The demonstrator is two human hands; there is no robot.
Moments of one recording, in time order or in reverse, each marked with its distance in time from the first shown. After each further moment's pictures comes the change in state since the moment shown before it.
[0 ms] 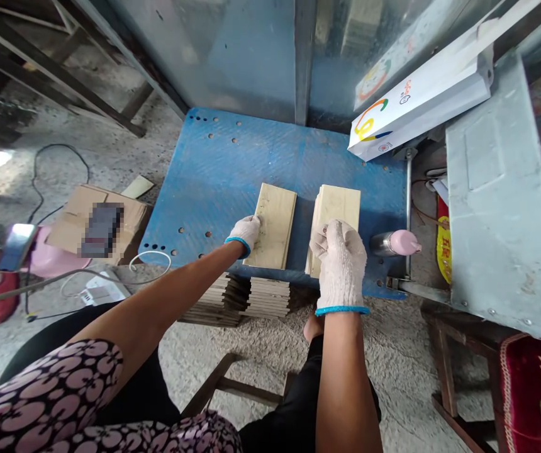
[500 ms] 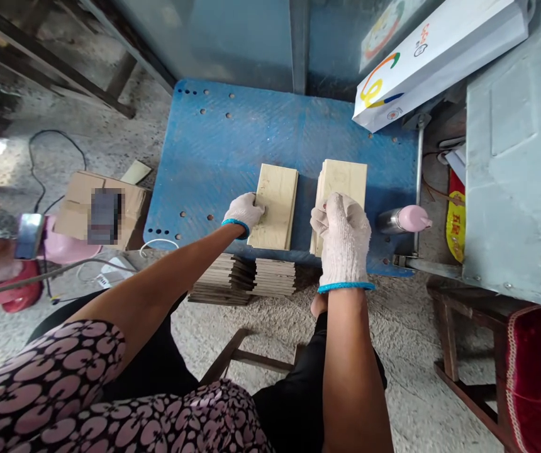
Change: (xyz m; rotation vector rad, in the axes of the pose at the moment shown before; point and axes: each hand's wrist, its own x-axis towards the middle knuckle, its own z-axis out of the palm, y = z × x) left_hand 0.013 -0.010 -0.008 0.263 0.002 0.227; right_hand 0.004 0.008 -0.003 -0.047 -0.079 -0.054
